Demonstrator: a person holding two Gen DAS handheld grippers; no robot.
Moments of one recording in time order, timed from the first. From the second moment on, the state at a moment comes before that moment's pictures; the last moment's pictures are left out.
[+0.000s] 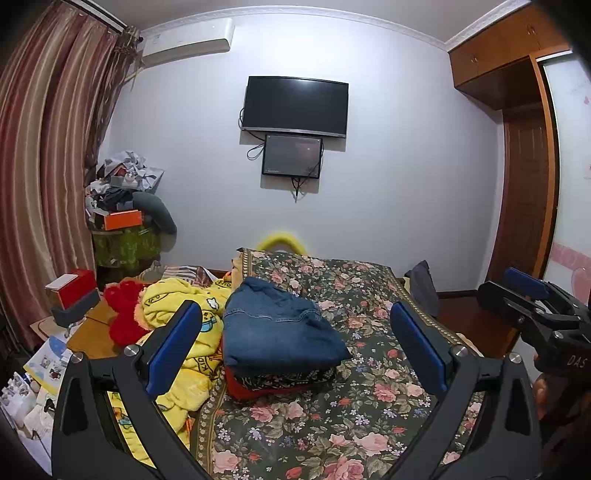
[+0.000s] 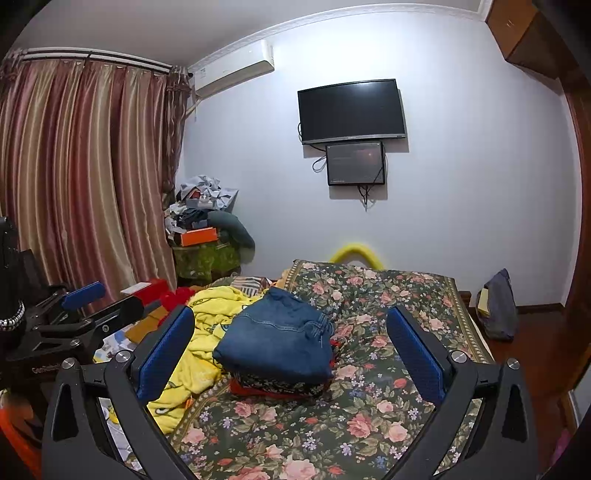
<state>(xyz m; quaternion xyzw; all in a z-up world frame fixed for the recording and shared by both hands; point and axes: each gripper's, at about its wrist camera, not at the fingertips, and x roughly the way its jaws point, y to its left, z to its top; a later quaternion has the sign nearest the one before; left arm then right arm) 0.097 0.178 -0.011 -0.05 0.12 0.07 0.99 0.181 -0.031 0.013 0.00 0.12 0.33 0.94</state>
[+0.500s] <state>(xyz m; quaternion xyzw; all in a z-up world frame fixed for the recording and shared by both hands) 0.102 0.179 -0.012 -0.05 0.13 0.06 0.99 0.181 -0.034 0.014 0.01 0.12 0.32 0.94</state>
